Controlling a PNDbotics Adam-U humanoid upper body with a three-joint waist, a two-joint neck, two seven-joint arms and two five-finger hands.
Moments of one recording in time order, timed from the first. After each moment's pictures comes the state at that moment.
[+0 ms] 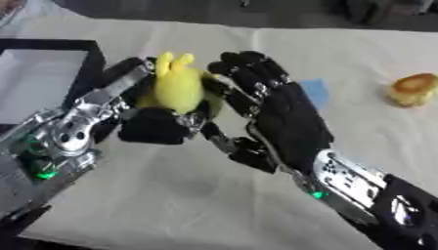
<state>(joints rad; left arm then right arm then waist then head) -0.91 0.56 -0.73 -1.94 0.38 0.85 0.25 -0.48 -0.53 0.63 -1.99 1.20 0.14 -0.33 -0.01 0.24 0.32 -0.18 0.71</state>
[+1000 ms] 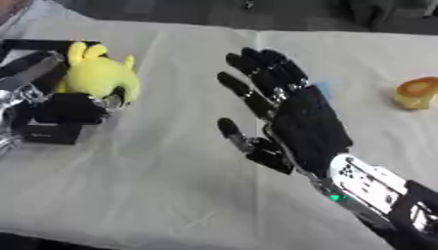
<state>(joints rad) -0.76 0.81 -0.54 -1.90 0.42 0.85 0.25 -0.47 -0.58 0.60 -1.99 1.24 0.16 -0.39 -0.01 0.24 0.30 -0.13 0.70</state>
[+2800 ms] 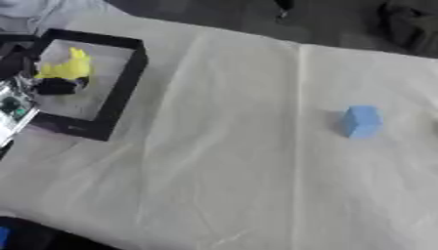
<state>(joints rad) -0.75 0.80 -0.31 -1.25 -0.31 0.87 0.14 -0.28 -0.74 0.12 -1.99 0.79 0.32 -0.77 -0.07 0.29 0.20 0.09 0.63</state>
